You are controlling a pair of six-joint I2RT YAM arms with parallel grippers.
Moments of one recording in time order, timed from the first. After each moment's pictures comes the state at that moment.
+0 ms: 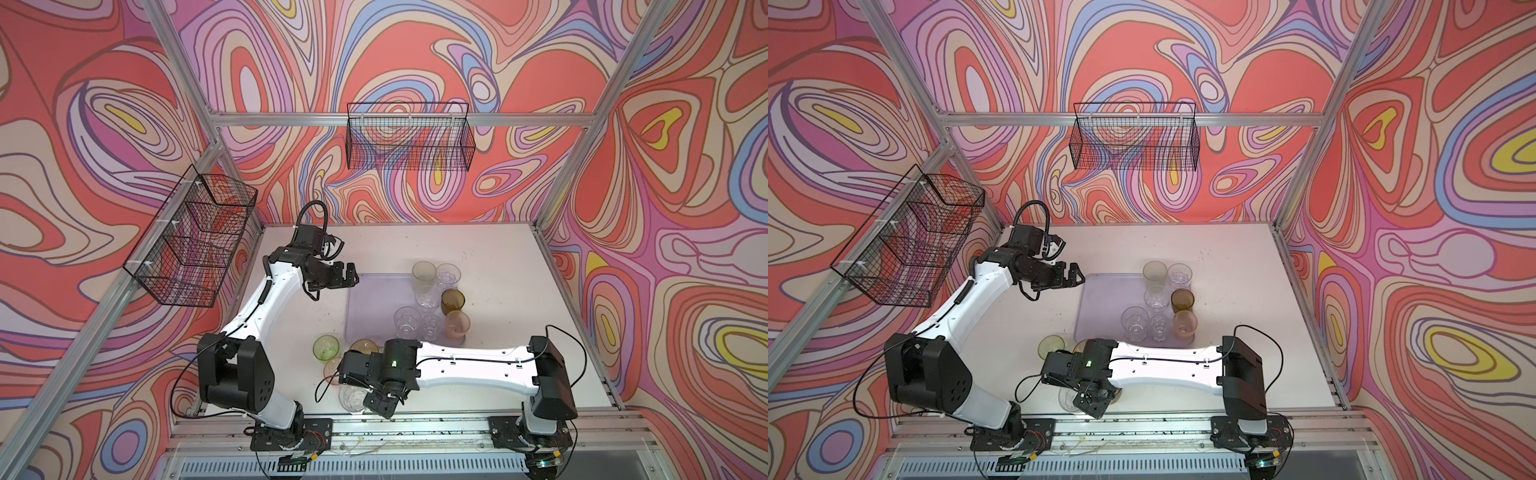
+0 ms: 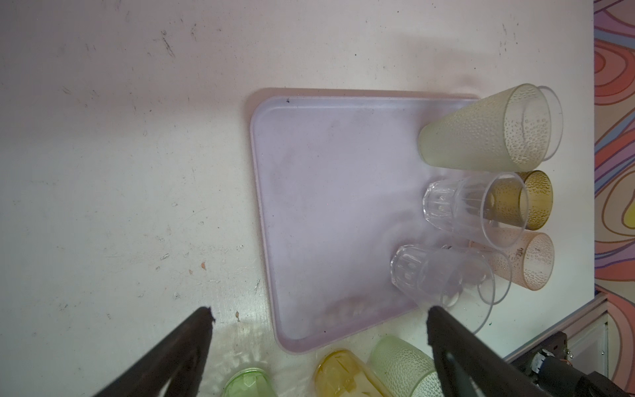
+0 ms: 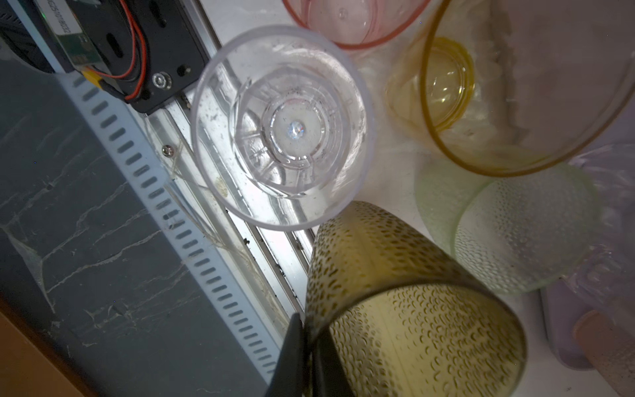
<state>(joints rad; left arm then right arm) -0.16 1.54 1.36 -0.91 0.32 -0.21 1.41 1.86 1.68 -1.23 0.00 0.27</state>
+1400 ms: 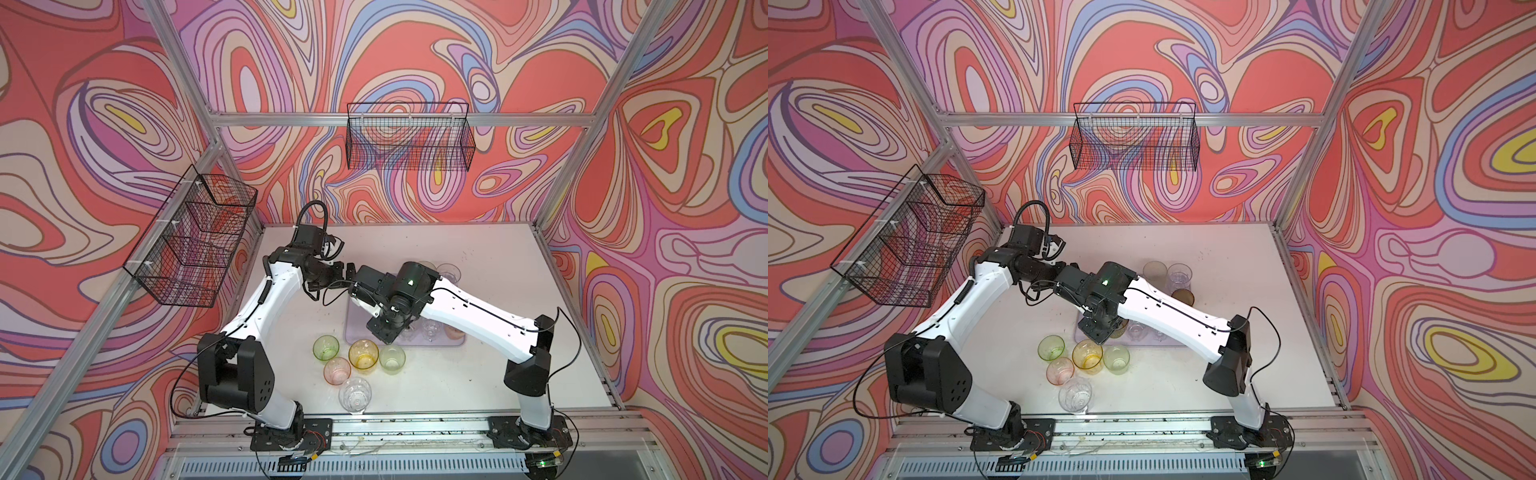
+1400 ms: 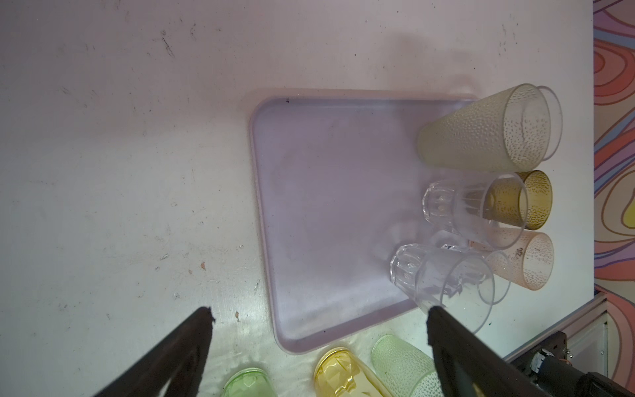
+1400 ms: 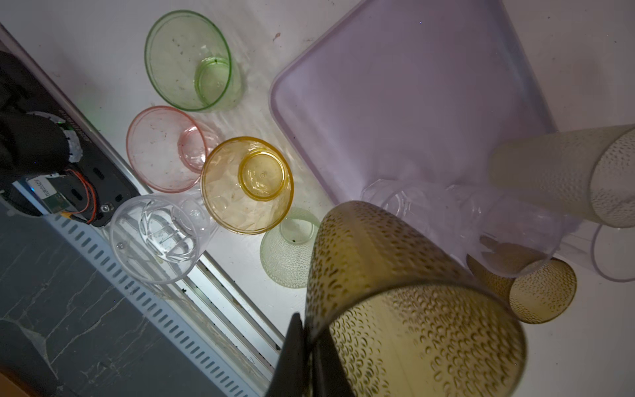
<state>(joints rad) -0.16 1.54 1.36 -0.91 0.32 -0.21 1.10 2.00 2.20 -1.52 0.09 0.18</state>
